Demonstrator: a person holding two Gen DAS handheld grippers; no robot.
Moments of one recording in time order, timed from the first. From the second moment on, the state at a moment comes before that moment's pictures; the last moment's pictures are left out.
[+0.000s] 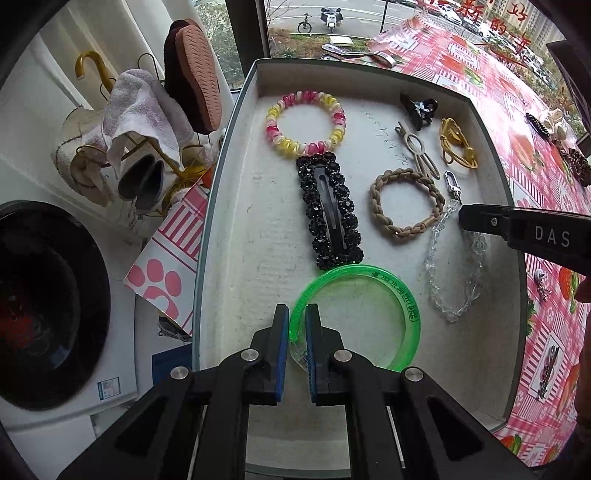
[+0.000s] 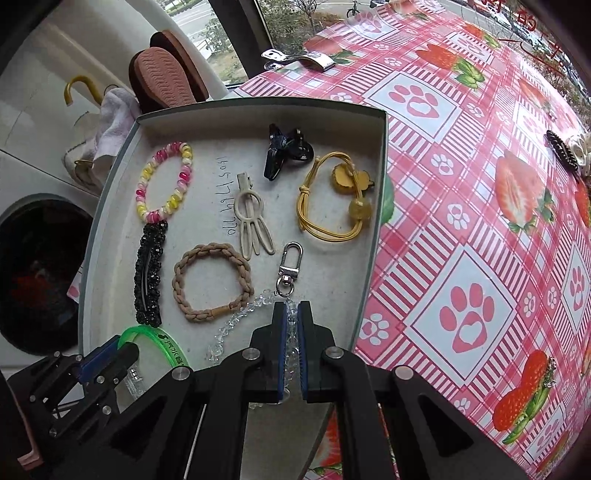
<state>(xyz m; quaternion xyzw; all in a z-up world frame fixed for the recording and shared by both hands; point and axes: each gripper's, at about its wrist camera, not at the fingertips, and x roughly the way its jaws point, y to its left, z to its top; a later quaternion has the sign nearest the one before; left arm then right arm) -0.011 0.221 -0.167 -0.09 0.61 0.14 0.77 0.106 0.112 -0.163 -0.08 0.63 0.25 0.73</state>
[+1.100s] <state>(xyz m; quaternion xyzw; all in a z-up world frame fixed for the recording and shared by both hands) -0.001 0.193 -0.135 -0.03 0.61 0.12 0.79 0.099 -0.003 -0.091 0.07 0.59 0.23 0.77</state>
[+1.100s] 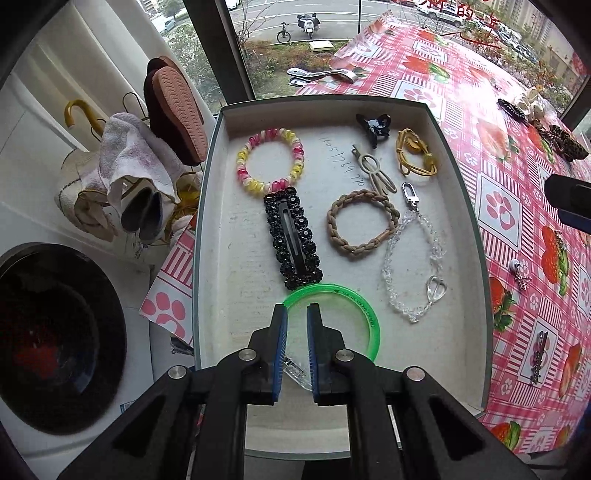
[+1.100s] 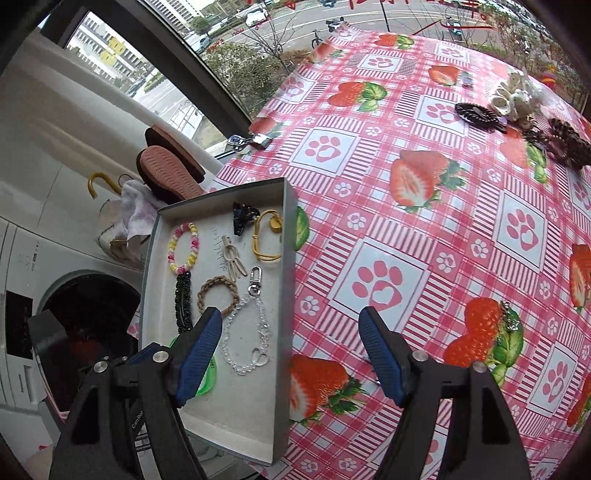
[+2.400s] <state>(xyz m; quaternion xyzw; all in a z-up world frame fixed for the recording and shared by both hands) 0.068 -0.005 -0.149 0.05 0.61 -0.04 0.79 0.077 -0.191 -0.138 0.09 0.62 0.07 0.78</state>
